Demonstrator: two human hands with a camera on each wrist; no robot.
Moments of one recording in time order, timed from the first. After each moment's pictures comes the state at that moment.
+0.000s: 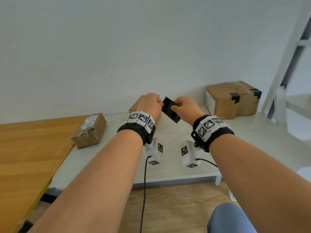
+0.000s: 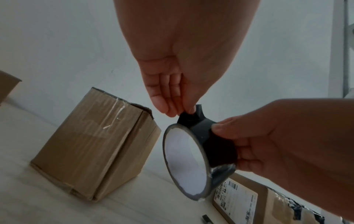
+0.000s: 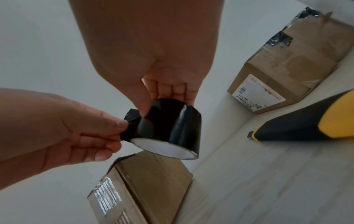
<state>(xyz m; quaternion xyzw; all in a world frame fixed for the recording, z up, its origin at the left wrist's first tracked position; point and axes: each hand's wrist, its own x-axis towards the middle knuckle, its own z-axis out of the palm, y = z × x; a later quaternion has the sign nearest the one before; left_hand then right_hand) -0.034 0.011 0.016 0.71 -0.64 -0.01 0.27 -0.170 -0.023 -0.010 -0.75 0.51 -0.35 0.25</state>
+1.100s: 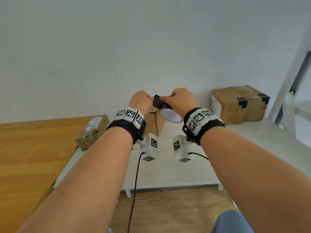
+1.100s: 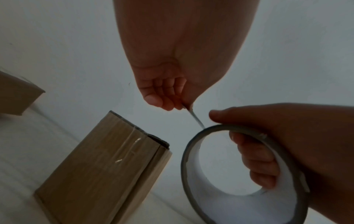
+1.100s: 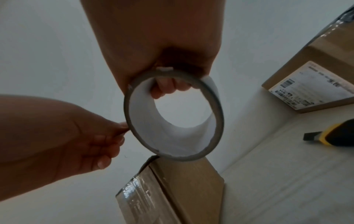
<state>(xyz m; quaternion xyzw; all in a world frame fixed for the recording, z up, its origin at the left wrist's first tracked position) 0.007 0.007 0.033 0.73 -0.60 -0.06 0.33 -0.130 -0.035 0.019 -0.74 0.50 -0.40 0.21</state>
